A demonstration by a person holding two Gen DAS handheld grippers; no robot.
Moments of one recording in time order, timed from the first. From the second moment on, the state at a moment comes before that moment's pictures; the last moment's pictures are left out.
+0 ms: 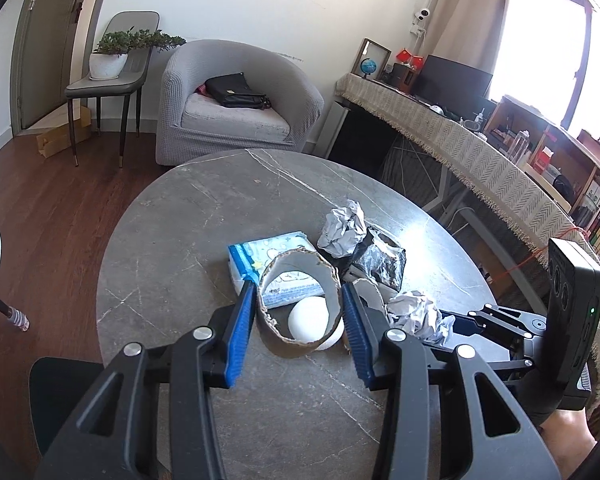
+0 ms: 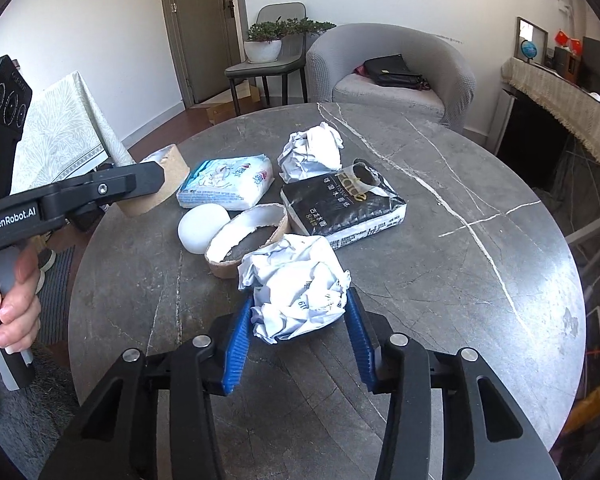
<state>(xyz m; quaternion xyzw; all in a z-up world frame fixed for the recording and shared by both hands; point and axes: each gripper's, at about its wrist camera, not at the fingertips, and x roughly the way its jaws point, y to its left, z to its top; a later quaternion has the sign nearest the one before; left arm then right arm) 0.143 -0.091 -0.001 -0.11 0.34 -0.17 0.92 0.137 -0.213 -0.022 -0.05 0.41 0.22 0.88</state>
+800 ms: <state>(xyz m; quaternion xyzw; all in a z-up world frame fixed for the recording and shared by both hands) 0.118 0.007 -0.002 -0.12 0.34 -0.09 0.93 0.141 -0.135 0.007 -0.06 0.39 0.27 0.88</state>
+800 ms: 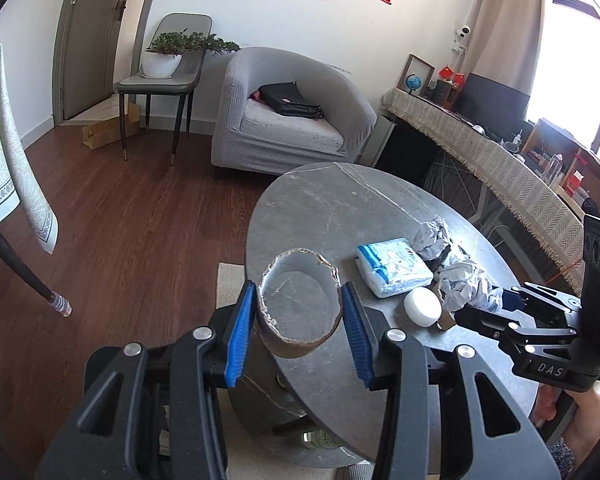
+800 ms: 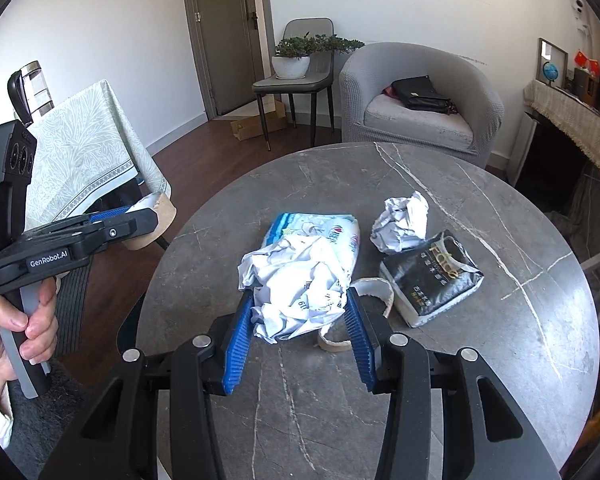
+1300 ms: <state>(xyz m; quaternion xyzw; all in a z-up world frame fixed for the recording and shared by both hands) 0.097 0.084 -0.024 -0.12 0.38 -0.03 0.92 0.141 -0.044 0.017 -0.07 0.38 0.33 0.86</state>
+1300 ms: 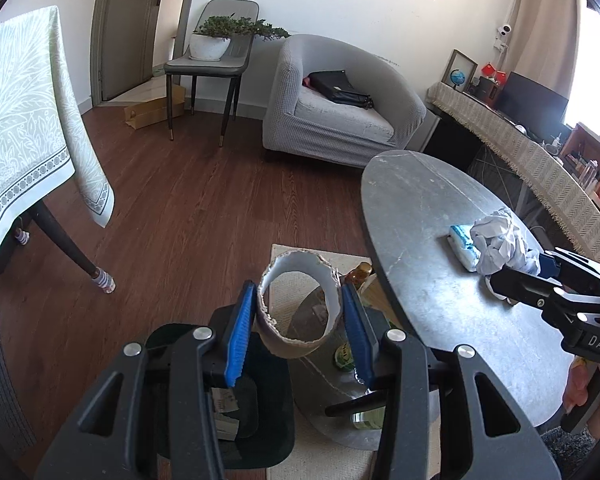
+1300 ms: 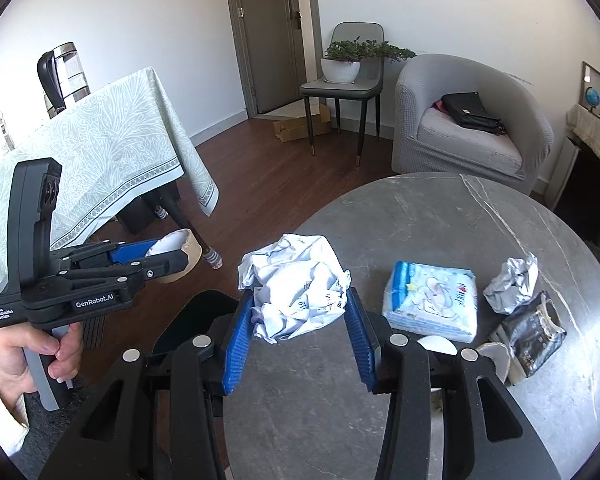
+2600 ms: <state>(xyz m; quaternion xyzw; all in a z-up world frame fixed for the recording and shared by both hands) 0.076 0.179 -0.183 -0.15 0.60 0.01 0.79 0.135 0.134 -0.057 -0.15 0.48 0.39 0.77</state>
